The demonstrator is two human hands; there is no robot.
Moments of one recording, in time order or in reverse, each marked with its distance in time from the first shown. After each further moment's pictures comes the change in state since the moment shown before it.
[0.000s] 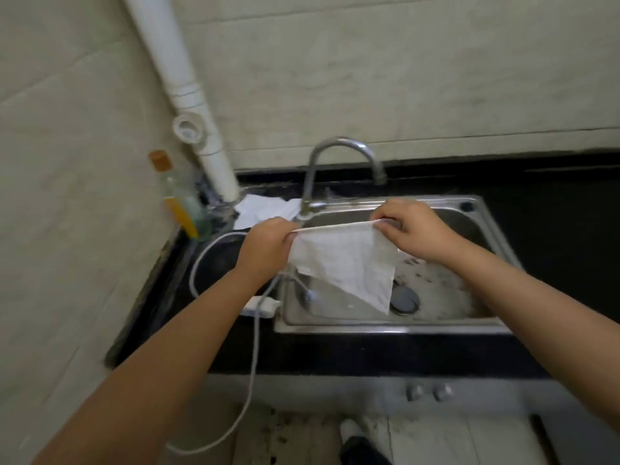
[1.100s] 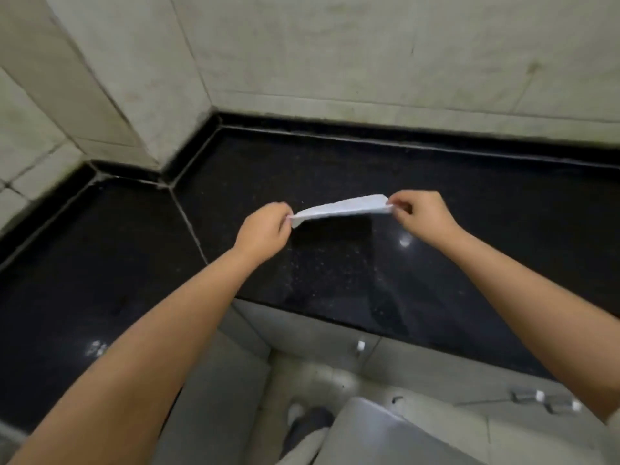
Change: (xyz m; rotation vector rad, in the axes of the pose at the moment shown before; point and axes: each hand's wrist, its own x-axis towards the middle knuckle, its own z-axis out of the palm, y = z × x) left_hand 0.037 0.754 0.365 -0.264 -0.582 1.015; right_hand -0.674 0.257 -0.302 -0.308 0.723 1.451
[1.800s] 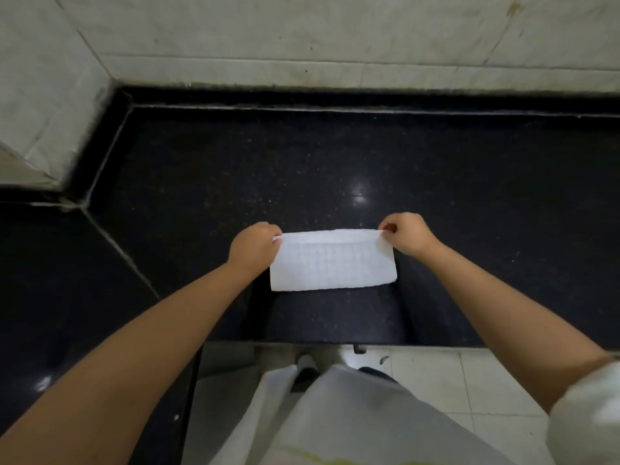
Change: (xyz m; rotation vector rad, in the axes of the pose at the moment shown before) left_hand 0.080 -0.059 0.086 -0.010 -0.330 0.108; right_hand 0.034 0.057 0.080 -0.028 -0.216 0.481
